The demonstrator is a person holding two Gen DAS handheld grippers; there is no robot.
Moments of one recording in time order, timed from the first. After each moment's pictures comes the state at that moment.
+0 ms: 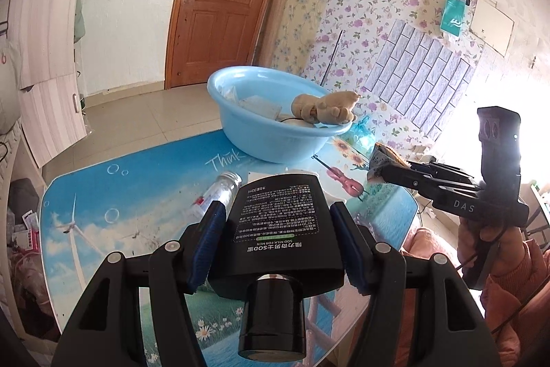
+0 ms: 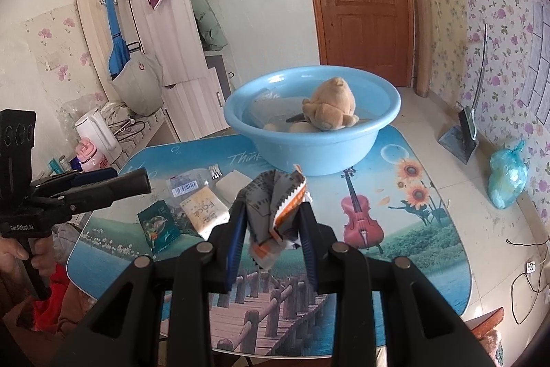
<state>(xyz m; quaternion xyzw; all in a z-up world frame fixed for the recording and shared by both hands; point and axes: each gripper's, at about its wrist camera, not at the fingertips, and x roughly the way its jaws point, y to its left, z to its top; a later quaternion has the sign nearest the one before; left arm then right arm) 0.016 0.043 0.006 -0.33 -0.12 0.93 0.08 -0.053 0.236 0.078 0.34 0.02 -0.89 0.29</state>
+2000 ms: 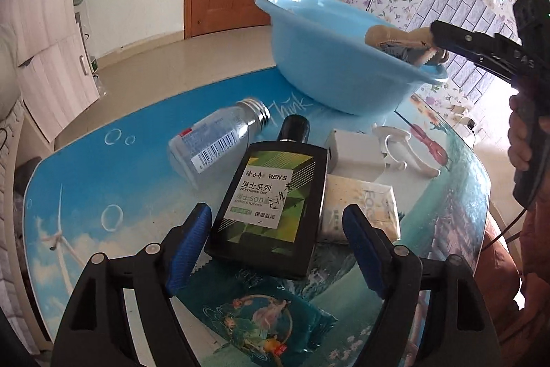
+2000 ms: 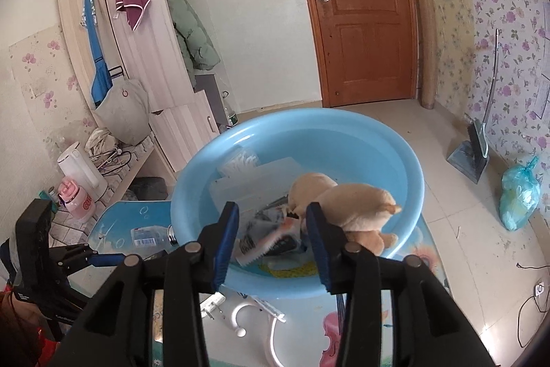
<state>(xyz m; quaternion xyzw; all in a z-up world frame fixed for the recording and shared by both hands) -0.067 0.013 -0.066 -0.45 -0.10 0.89 0.04 -0.172 0.208 0.086 0.32 0.00 -0.90 0.29</state>
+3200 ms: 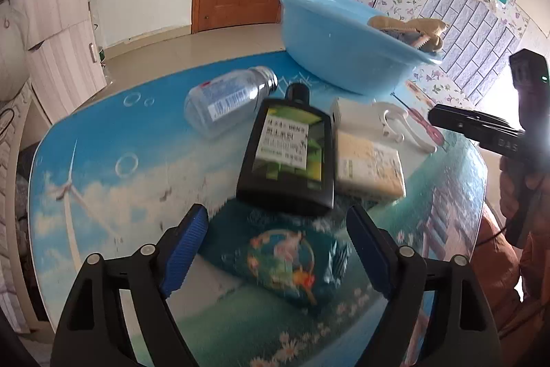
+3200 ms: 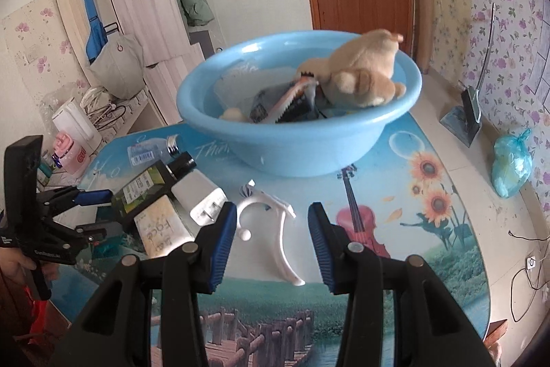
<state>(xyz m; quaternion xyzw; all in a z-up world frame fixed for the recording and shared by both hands) -0.023 0.013 -0.074 -0.45 -0.11 0.89 0.03 -0.118 0.210 0.030 0.40 0.03 -0.87 0.27</state>
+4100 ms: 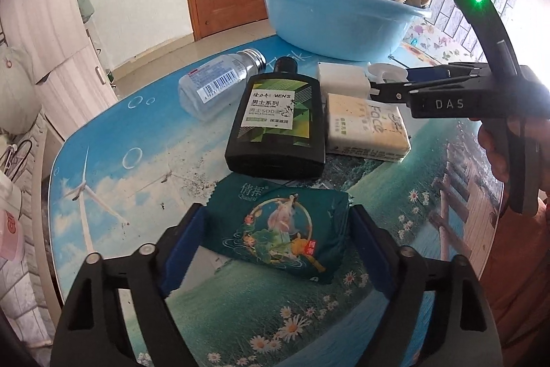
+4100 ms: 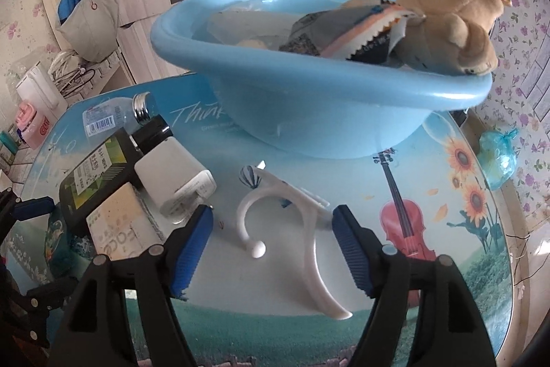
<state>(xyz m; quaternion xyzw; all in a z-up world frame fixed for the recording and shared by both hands) -0.012 0.032 -0.077 -0.46 -0.02 0.89 0.01 -0.134 0.153 -0.010 0.45 0.10 -0.86 0.21</state>
